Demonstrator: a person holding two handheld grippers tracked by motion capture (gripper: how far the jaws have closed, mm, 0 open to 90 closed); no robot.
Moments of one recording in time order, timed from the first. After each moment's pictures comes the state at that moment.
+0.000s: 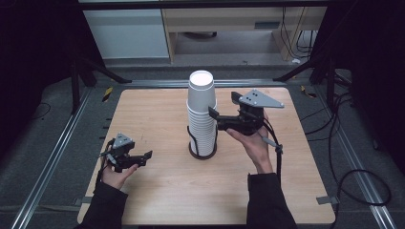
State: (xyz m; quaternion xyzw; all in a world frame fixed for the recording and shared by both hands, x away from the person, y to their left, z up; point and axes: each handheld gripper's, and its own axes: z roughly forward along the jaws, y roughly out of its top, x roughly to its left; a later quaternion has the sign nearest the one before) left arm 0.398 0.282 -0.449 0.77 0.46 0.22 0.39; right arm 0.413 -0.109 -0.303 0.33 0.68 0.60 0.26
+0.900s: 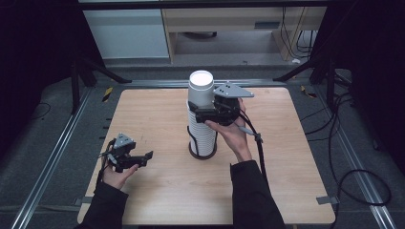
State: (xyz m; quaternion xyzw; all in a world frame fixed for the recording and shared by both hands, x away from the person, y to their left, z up) left arm 0.399 0.281 -0.450 0.77 0.45 0.21 0.39; right arm 0.445 -0.059 -0.308 0.32 0.70 0.59 0.26
